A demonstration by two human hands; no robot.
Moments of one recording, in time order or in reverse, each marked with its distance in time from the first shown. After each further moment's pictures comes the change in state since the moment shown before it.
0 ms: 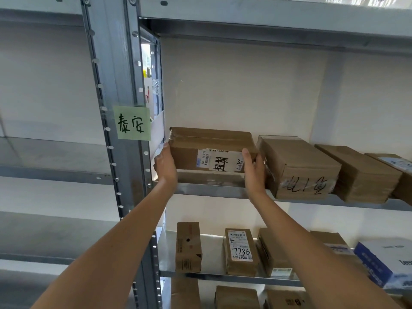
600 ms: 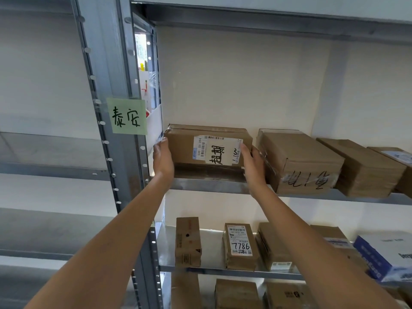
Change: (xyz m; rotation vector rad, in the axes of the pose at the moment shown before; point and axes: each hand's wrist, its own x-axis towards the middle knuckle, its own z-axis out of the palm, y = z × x) left_hand 0.010 -0.006 -0.005 0.148 -0.061 0.004; right_hand 0.011 0.004 -0.001 -0.059 -0.070 0.074
